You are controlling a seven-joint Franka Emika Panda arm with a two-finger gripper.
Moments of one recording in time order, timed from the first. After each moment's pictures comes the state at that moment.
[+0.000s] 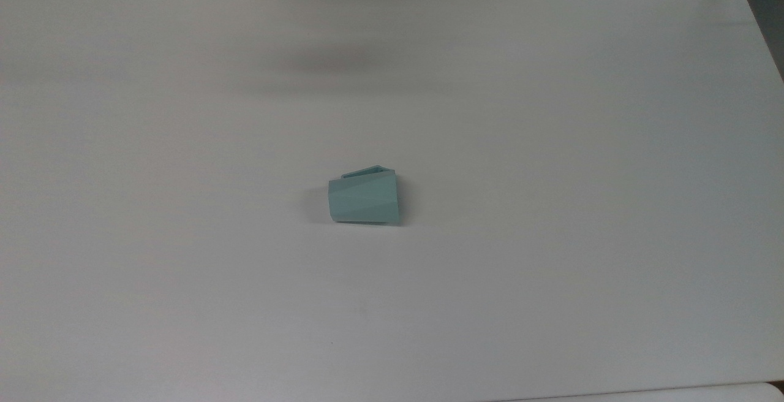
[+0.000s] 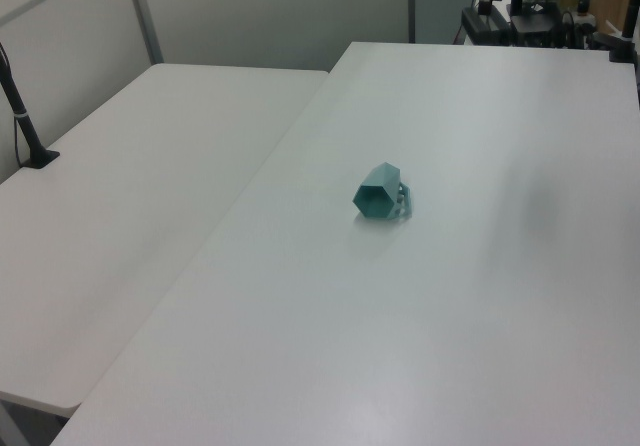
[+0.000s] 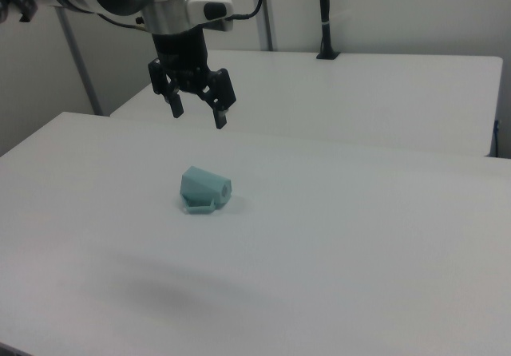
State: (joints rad) arm 0.03 -0.07 -0.03 -1.64 0.05 1.64 -0.06
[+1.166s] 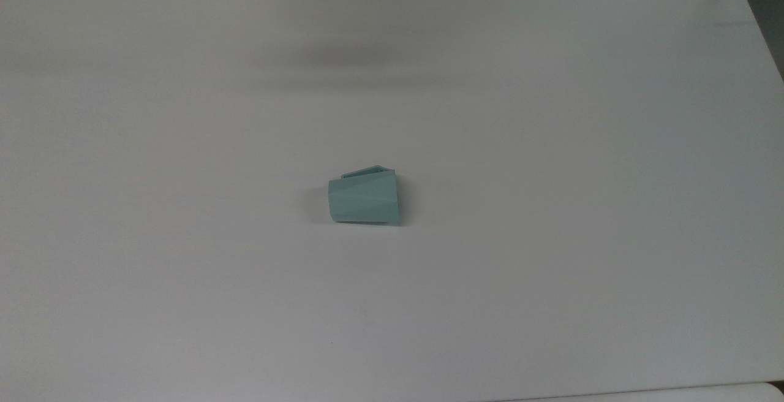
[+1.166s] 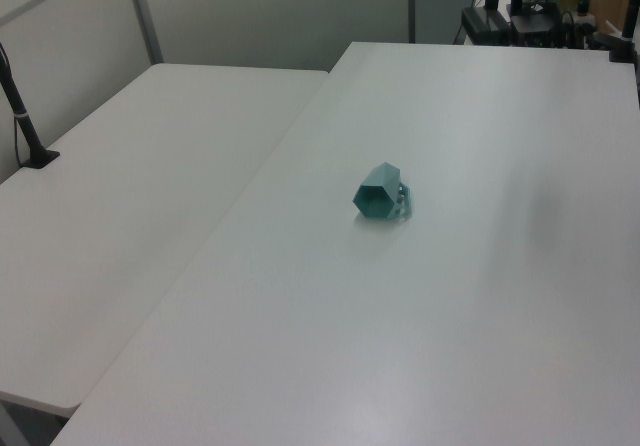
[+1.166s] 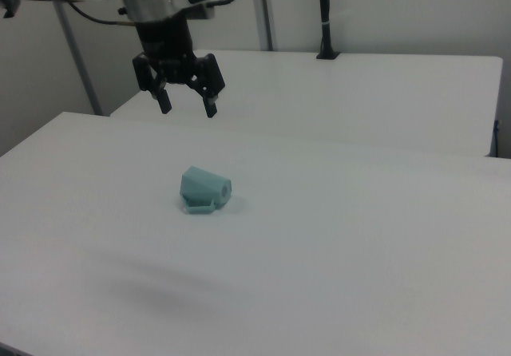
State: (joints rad) arm 0.10 -0.07 -0.03 -1.59 -0.04 1.57 -0.11
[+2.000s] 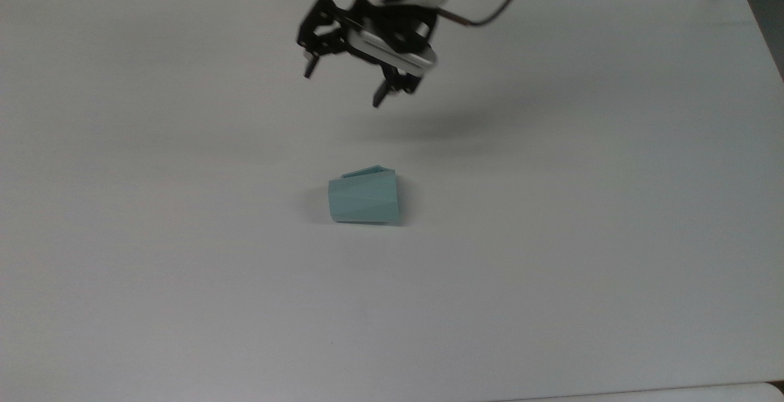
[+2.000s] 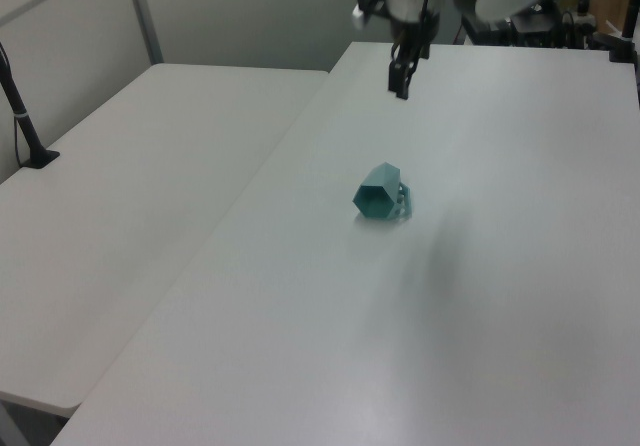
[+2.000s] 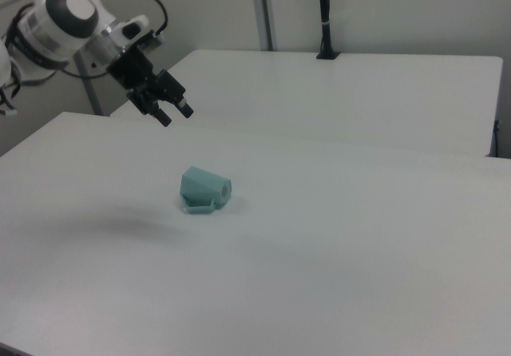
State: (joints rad) arm 0.47 0.28 0.00 -1.47 -0.55 1.74 0.57
